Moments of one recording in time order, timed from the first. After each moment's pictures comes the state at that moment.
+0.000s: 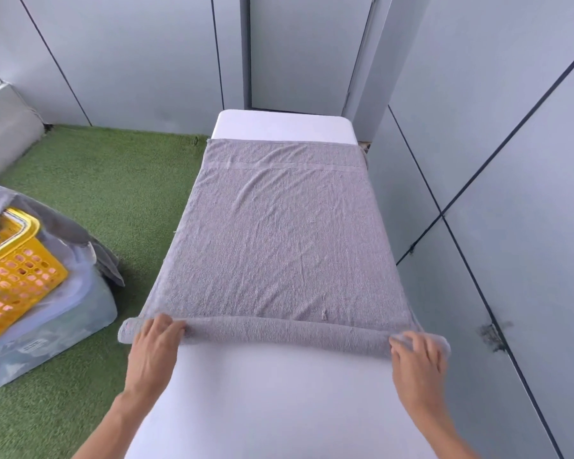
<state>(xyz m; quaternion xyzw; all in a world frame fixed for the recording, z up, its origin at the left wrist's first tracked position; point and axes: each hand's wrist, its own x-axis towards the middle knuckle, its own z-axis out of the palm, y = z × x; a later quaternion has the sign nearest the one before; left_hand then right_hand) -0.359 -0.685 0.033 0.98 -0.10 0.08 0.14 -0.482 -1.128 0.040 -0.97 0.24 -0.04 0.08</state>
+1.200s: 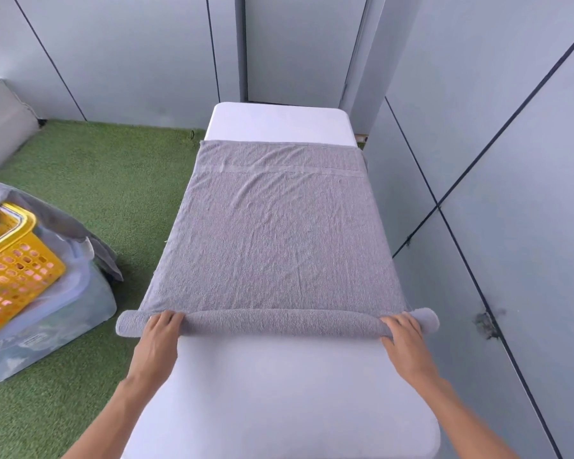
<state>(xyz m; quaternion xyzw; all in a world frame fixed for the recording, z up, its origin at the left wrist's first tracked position) -0.358 -0.683 0.017 0.99 -0.10 -0.04 0.13 -0.463 -1.147 0.043 -0.98 0.14 0.06 0.15</state>
